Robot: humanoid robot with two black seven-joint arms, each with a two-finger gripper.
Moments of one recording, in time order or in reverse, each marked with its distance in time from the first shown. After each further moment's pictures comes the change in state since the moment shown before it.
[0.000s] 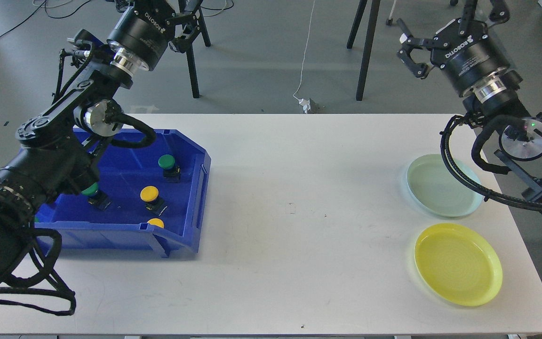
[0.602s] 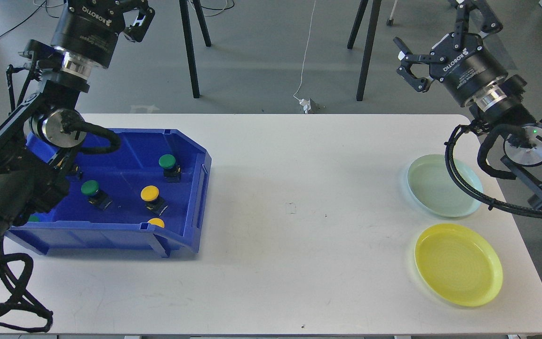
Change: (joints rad) left arm 0.196 0.179 -0.249 -0.422 0.075 -0.001 0.000; right arm -0.030 -0.020 0.011 -0.014 -0.050 0.000 0.003
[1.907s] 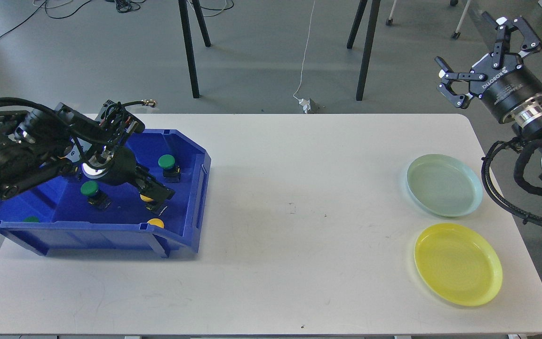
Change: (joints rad) left arm -0.438 0.135 1.306 0.152 1.246 0.000 0.000; right arm -0.073 -0.115 0.004 -0.002 0.000 -0.038 0.008
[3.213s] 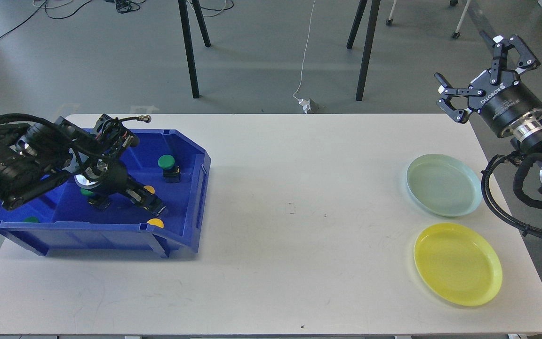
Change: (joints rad) left arm 0.067 -0.035 0.001 0.098 0.067 0.000 0.000; right arm -0.050 0.000 0.004 0.002 0.000 0.001 0.002
